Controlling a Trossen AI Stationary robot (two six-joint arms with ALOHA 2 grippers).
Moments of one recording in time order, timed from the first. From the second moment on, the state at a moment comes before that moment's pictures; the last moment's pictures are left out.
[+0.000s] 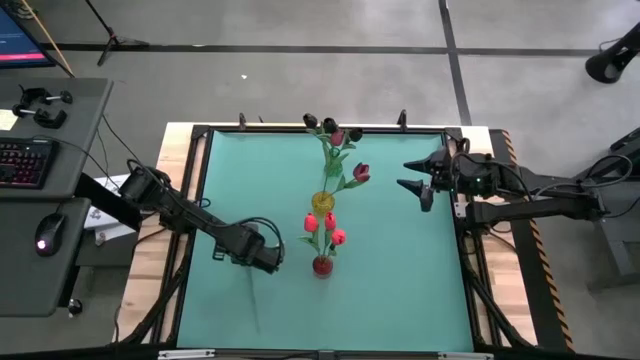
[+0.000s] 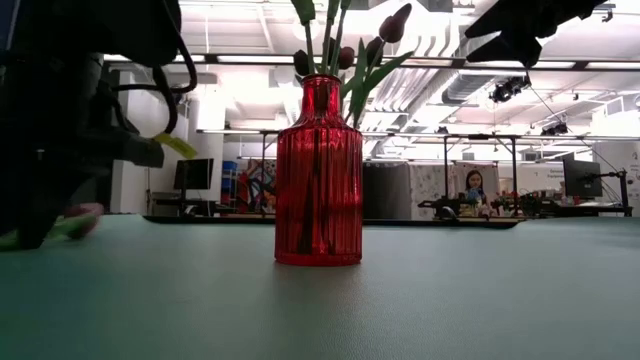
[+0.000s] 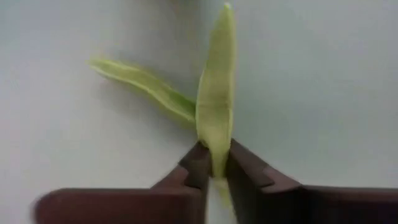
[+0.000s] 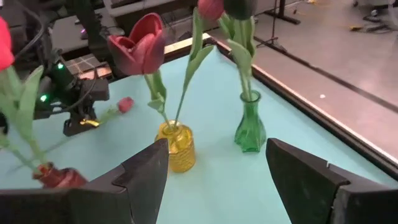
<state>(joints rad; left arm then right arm) -0.44 1.70 0.92 -0.89 0.03 -1.89 -0.07 0.63 0.73 -0.47 0.26 0.26</state>
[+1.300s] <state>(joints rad) 0.05 1.31 0.98 0.26 -0.51 -0.35 -0.07 0.63 0.73 -0.37 0.19 0.27</state>
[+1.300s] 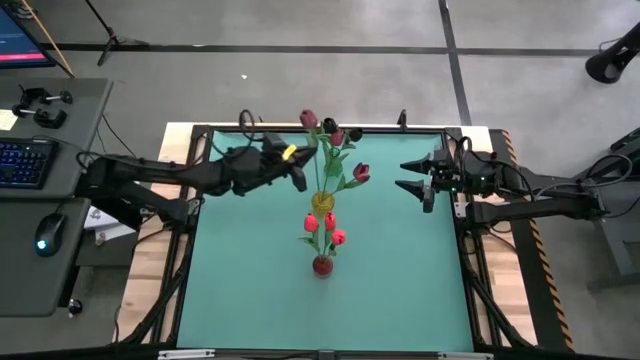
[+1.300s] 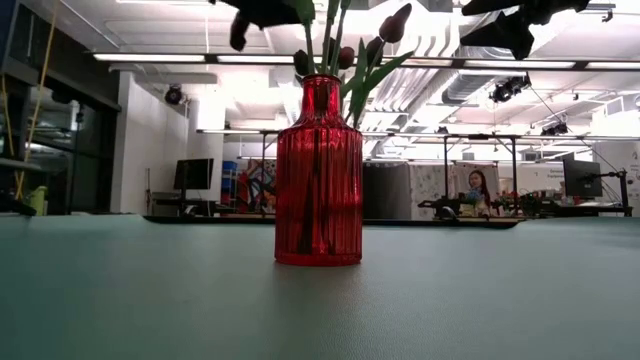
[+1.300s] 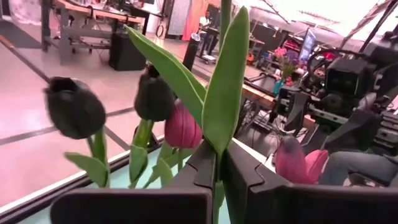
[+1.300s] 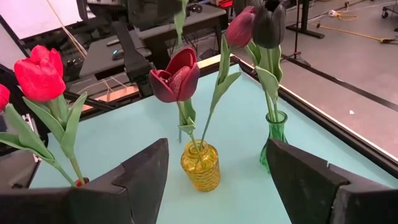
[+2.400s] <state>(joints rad) -0.02 1.36 0.98 0.19 -0.52 -0.14 -0.07 0.63 0.73 -0.35 0.18 0.27</state>
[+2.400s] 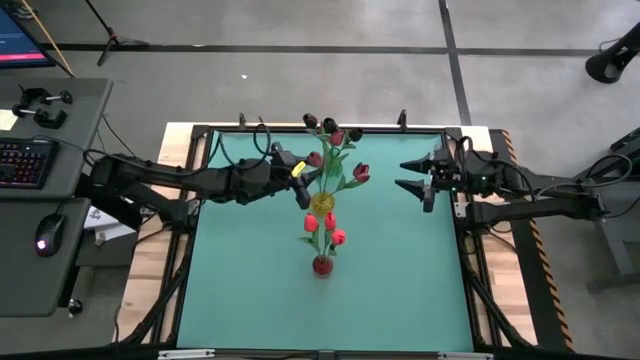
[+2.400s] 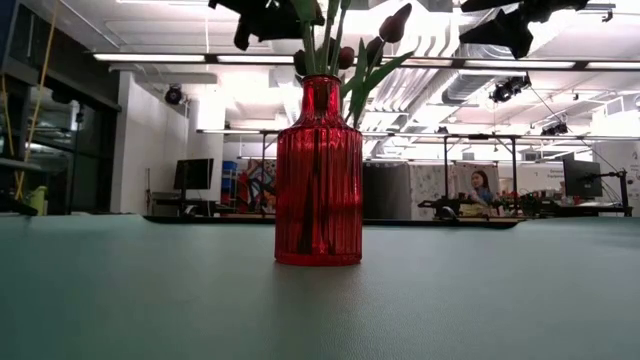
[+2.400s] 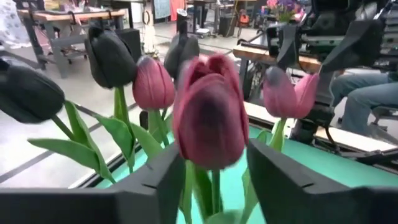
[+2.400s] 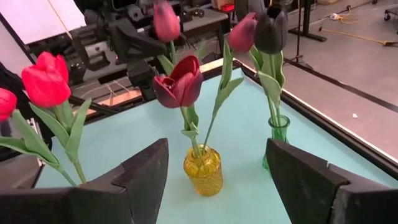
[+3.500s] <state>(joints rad) -0.10 0.83 0.98 -0.24 -0.66 -0.24 -0.07 0.59 0.73 -0.38 0.17 0.38</state>
